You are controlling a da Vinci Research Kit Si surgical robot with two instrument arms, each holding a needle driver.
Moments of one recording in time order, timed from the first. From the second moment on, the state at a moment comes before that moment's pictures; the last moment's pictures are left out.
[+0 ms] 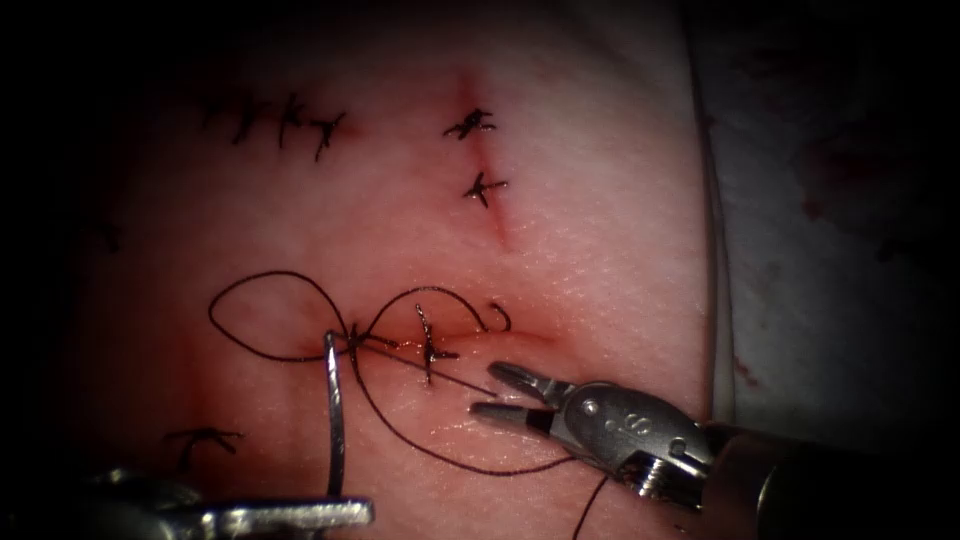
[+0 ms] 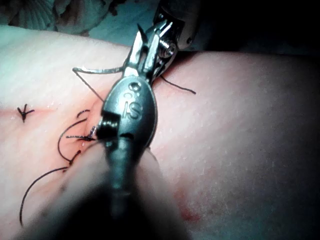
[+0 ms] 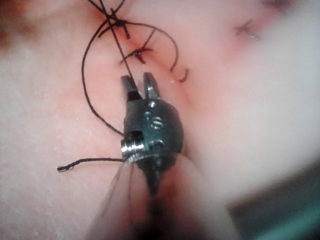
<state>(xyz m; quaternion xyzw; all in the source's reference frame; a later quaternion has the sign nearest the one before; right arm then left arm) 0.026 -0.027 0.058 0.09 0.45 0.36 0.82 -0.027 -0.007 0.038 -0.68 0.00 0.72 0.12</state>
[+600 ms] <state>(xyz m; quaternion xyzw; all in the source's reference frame) 0.028 -0.034 0.050 0.13 0.42 0.34 0.83 -0.024 -0.008 0.042 -0.62 -0.03 0.77 0.14</state>
